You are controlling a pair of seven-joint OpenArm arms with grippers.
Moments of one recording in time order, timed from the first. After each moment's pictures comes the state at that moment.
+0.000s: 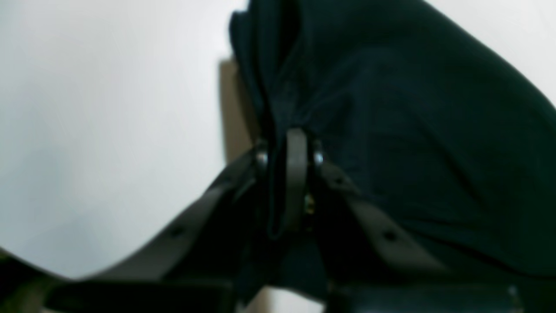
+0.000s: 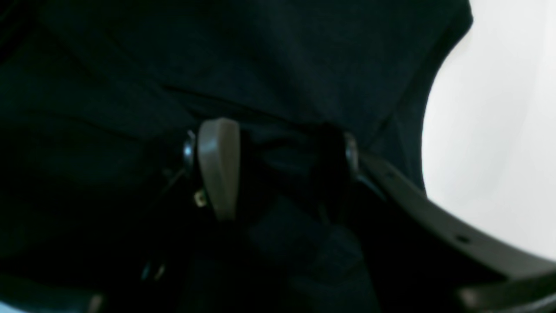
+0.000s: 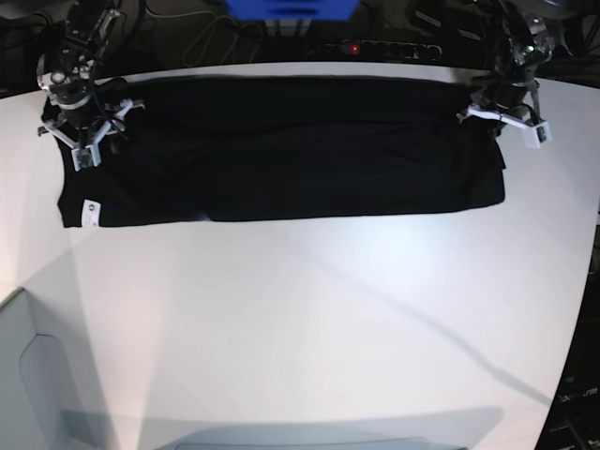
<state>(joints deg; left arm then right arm) 31.4 -6.6 -34.5 109.2 -35.4 -9.8 42.8 -22.7 0.6 34.6 100.3 -8.1 39.1 -30.8</state>
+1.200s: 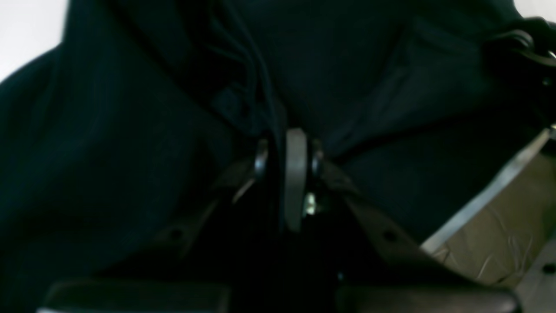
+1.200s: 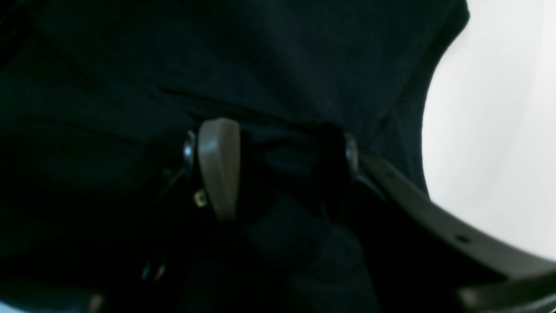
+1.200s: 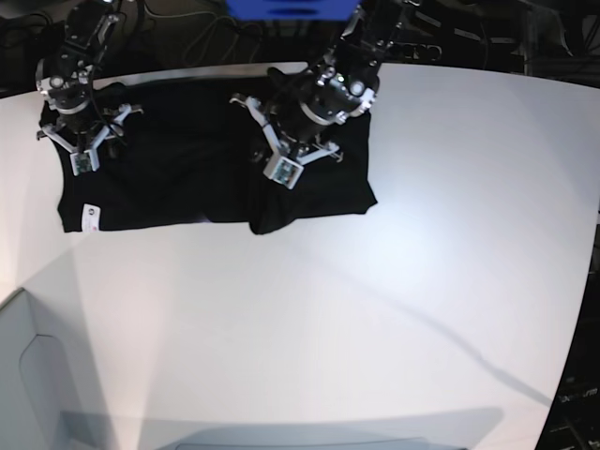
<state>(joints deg) 17.4 0.4 24.6 105.5 -7.6 -9.4 43.0 -21.2 0.9 34.6 99.2 -8.5 39.1 -30.9</state>
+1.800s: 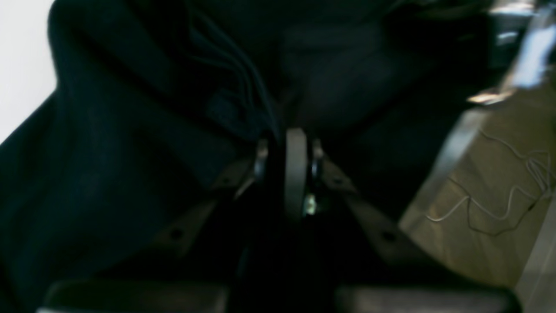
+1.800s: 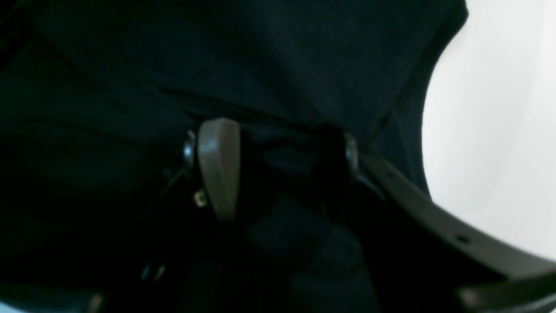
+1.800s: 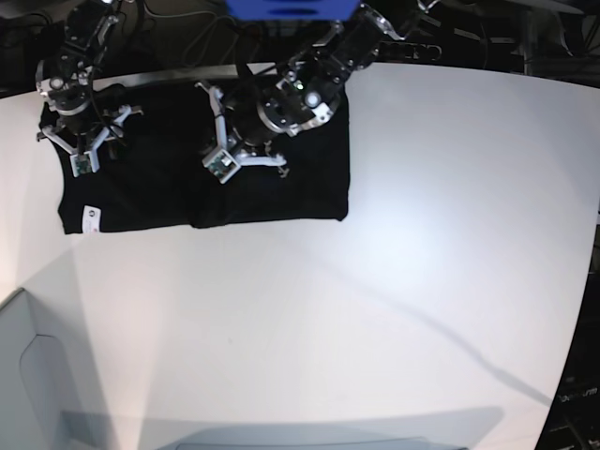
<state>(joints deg) 7.9 -1.6 40.0 99.3 -7.8 -9.5 42.6 -21.0 0.9 34.7 99.1 -8.5 39.1 -30.9</state>
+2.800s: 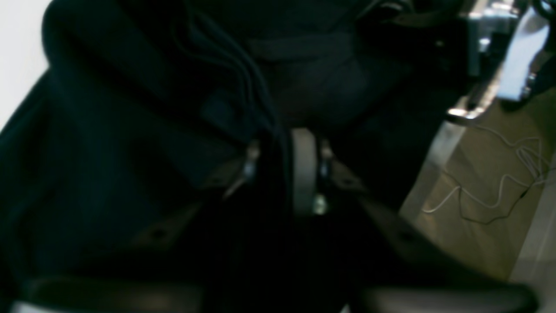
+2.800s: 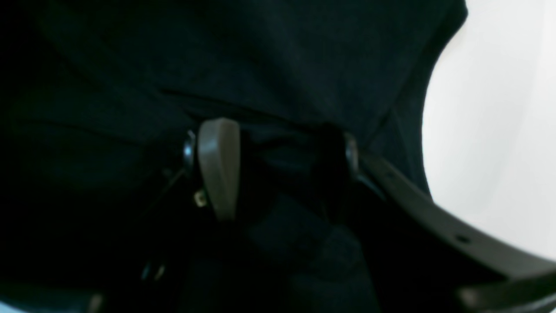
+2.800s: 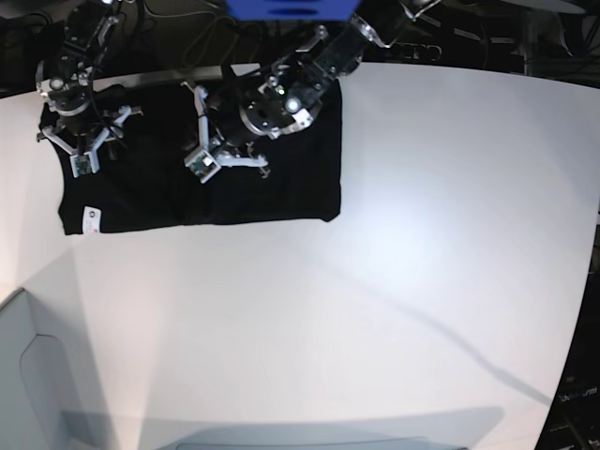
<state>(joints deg) 5.6 0.9 42.0 94.8 -8.0 -9.7 42.8 -20.8 0.9 34.6 99.1 -8.5 39.1 -30.9</state>
